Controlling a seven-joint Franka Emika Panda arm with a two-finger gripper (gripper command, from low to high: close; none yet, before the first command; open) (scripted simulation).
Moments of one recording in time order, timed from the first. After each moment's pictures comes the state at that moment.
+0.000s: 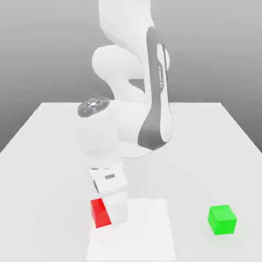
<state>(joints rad) 0.05 0.25 -0.13 -2.72 0.49 2.93 -1.70</state>
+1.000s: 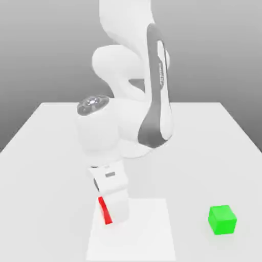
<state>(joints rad) 0.05 0.19 -0.12 -2.72 0.53 2.87 -1.73</state>
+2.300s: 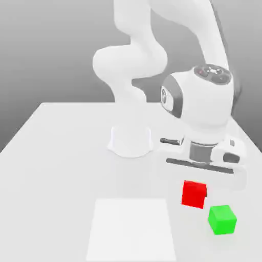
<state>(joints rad) 0.47 0.06 0.03 -2.57 0.01 2.62 -1.82</state>
